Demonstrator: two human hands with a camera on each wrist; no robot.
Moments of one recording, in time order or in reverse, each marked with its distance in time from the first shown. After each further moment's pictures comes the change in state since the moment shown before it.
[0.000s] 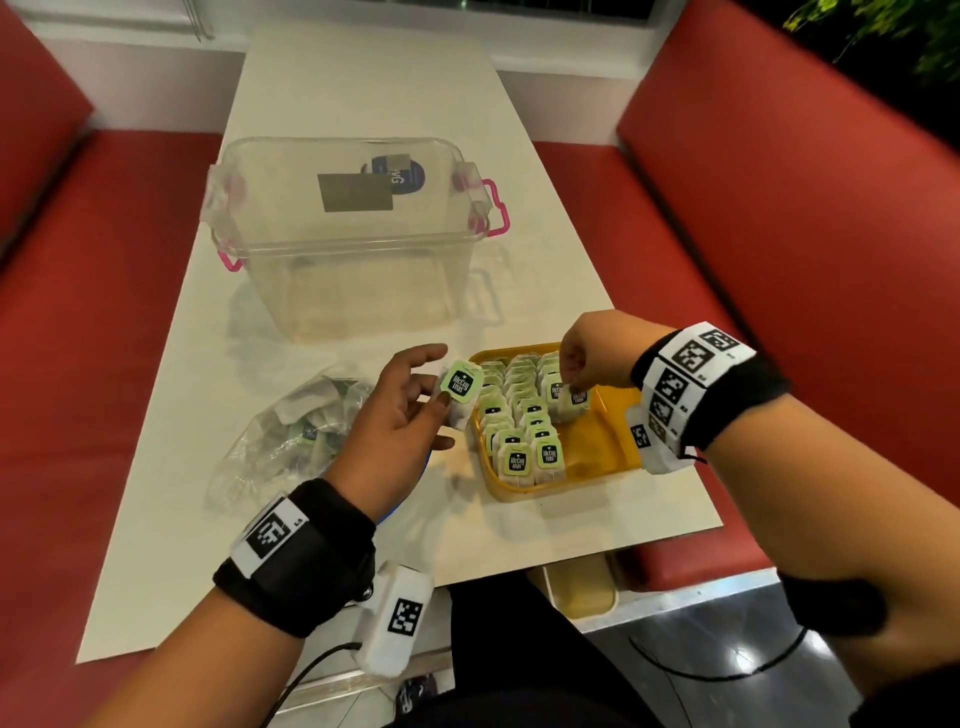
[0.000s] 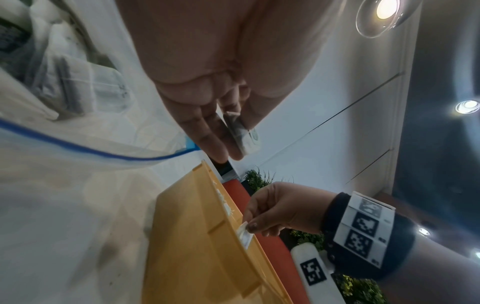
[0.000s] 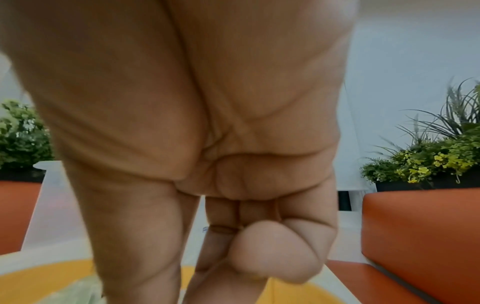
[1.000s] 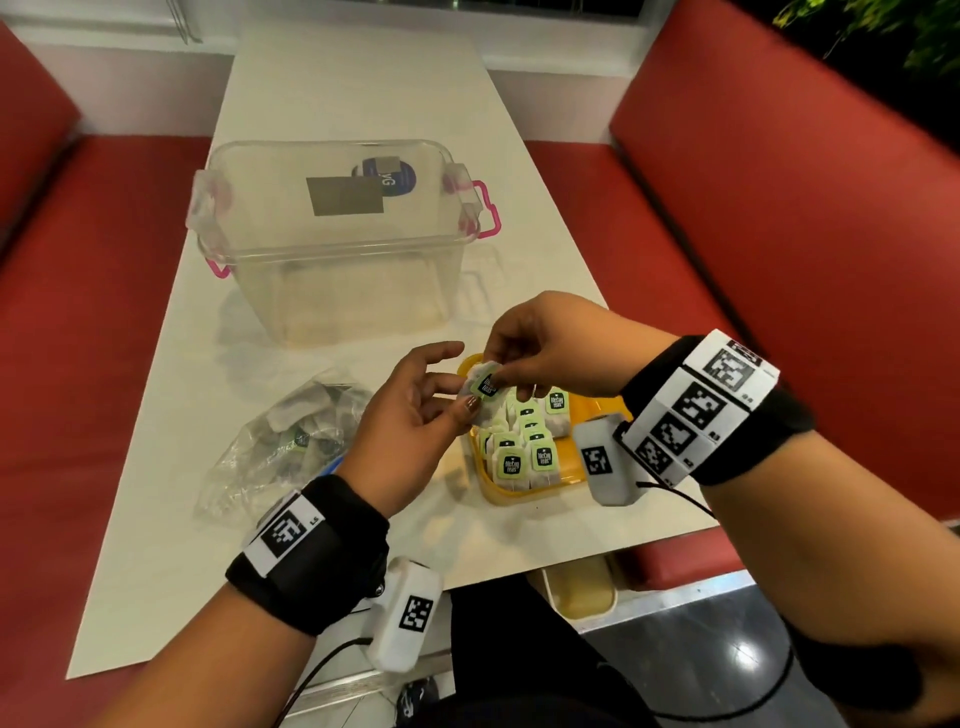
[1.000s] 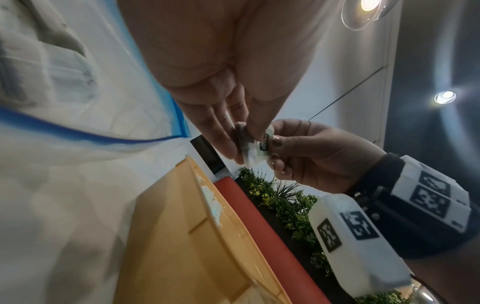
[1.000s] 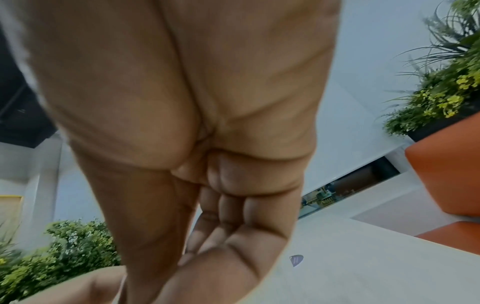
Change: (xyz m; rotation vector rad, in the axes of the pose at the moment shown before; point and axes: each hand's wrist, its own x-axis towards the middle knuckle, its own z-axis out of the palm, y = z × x) left_hand 0.010 -0.002 0.011 -0.048 -0.019 0.023; right_hand -0.040 -0.044 -0.021 0.516 0.111 -0.306
